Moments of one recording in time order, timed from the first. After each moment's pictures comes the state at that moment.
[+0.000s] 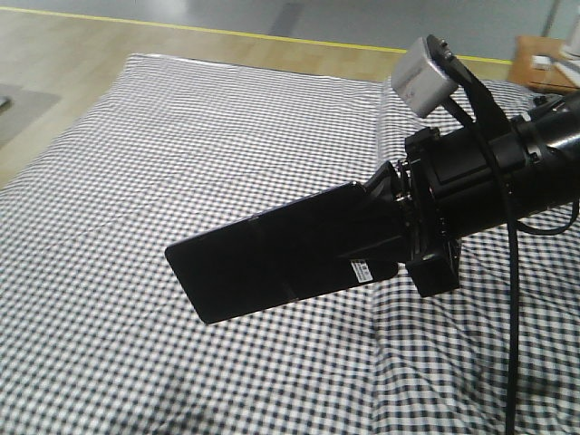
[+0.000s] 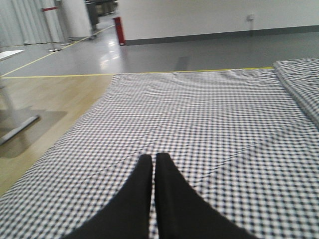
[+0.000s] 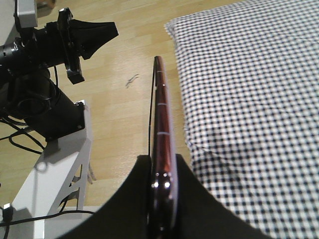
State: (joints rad) left arm 0.03 -0.01 0.03 -0.03 0.18 0.15; right arm 0.30 1.33 -1.23 0.96 1.23 -1.03
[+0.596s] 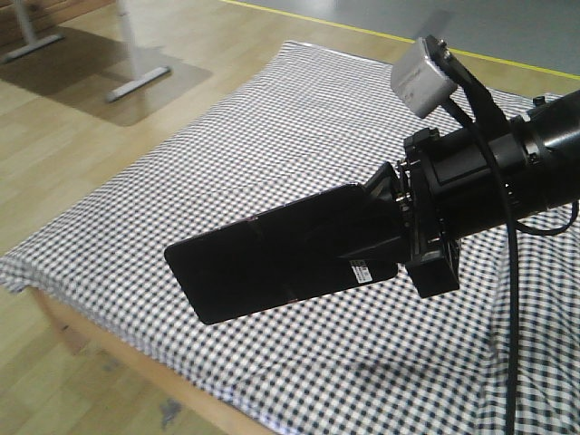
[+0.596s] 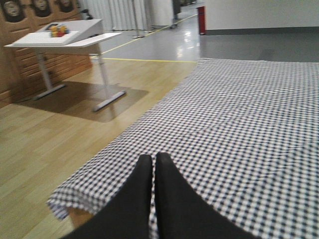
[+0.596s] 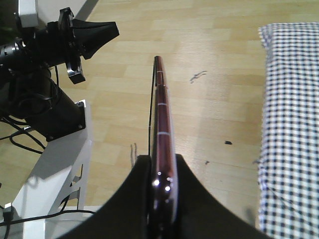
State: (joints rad) left arm 0.03 -0.01 0.03 -0.03 0.18 0.15; right arm 0.30 1.33 -1.23 0.96 1.23 -1.03
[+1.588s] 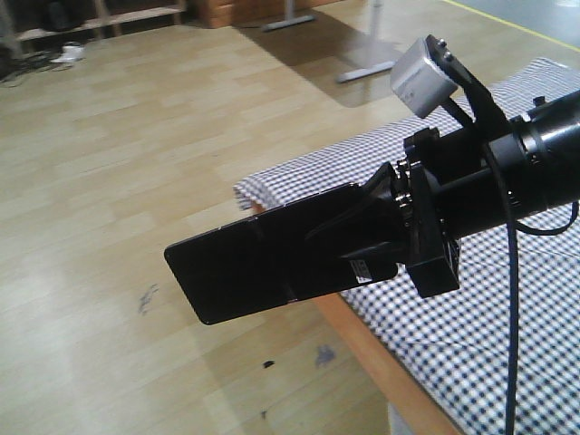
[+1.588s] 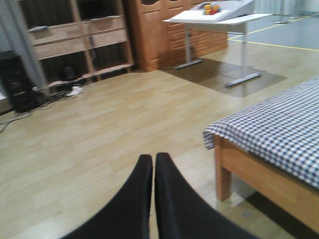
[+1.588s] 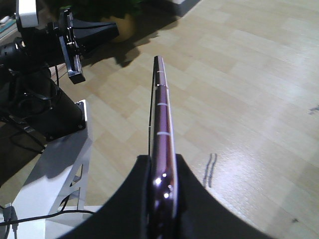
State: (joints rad) left arm 0.03 -0.01 0.03 -0.03 0.18 0.15; right arm 0.30 1.33 -1.23 0.96 1.23 -1.03
